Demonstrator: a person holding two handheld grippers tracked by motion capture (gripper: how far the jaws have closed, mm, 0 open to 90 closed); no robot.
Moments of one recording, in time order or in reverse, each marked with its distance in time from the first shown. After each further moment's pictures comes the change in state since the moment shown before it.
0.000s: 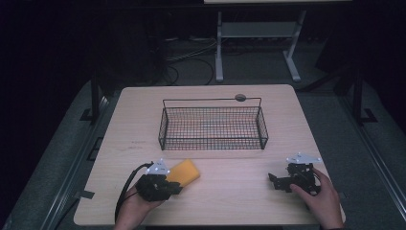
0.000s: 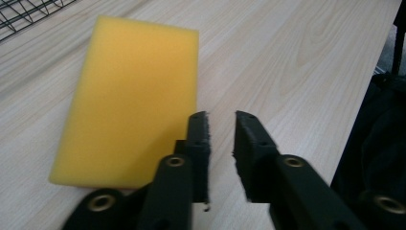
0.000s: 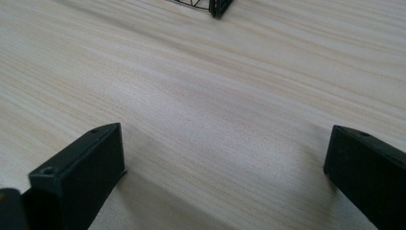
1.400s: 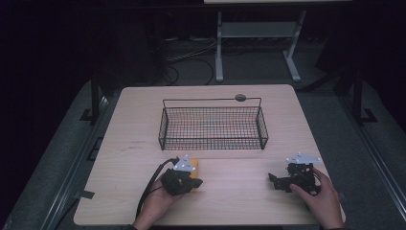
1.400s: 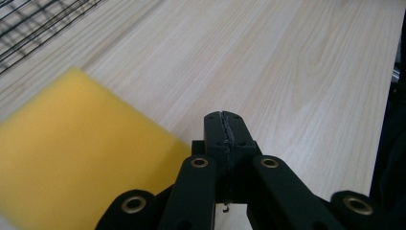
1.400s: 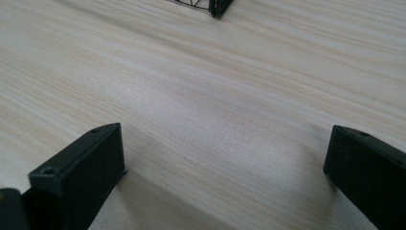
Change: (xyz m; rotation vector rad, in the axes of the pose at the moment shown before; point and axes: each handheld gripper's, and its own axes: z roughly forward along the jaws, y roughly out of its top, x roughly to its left) left arm -0.016 0.033 0.048 -0.004 -0.016 0.106; right arm 0.000 0.000 0.000 -0.001 0.000 -0.002
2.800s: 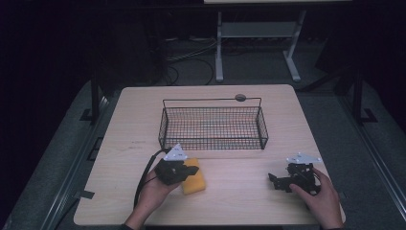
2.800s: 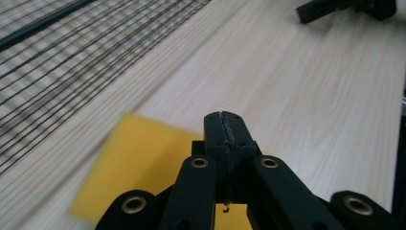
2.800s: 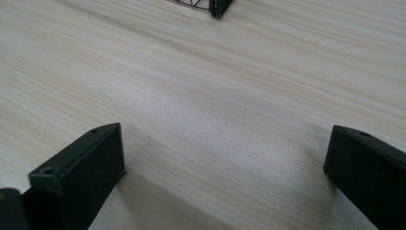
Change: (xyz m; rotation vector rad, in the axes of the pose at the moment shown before) left arm 0.016 0.018 -0.011 -0.113 0.023 0.016; right arm 0.000 0.000 0.000 0.000 0.000 0.000
